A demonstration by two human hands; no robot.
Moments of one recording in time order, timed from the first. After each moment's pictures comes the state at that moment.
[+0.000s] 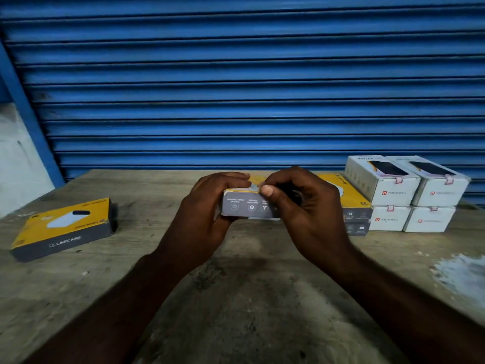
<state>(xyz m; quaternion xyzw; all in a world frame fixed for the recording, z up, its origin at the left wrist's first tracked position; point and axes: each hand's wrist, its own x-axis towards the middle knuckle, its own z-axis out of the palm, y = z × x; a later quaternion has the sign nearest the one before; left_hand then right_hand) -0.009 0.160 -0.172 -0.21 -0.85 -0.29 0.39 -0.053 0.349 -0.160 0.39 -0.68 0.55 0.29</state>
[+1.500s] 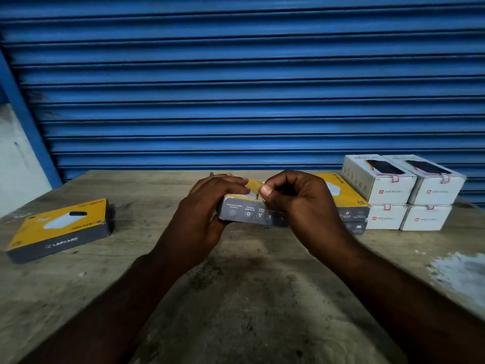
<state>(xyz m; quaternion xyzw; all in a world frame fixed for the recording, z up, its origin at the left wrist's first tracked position) -0.013 0.155 -0.174 -0.25 -0.85 -0.25 0.39 -0.053 0.345 -0.148 0.27 -0.71 0.65 0.11</state>
